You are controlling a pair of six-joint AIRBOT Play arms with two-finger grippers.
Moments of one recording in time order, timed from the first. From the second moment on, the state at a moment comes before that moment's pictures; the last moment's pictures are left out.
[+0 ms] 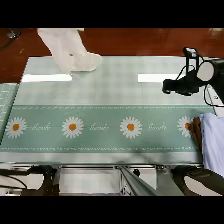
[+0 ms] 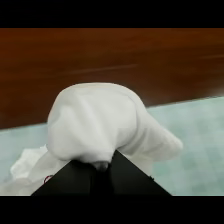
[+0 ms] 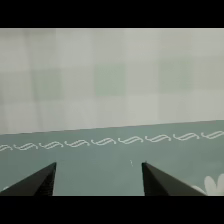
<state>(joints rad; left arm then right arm) -0.08 -1.57 2.08 1.24 -1.05 -1.47 0.16 -1.20 1.17 -1.61 1.16 1.86</state>
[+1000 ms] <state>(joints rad) -0.46 -0.63 1.09 1.18 -0.80 -1.60 0.16 -0.95 1.16 -1.60 1.22 1.82</state>
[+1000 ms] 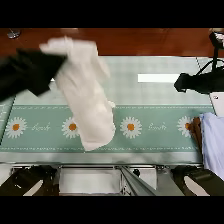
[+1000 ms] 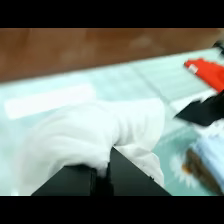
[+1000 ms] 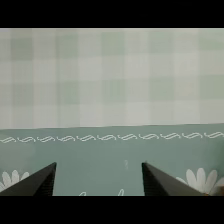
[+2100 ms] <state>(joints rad) 0.15 -0.71 0.52 1.01 -1.22 -1.50 -0.15 -1.02 0.79 -1.09 1.14 1.58</state>
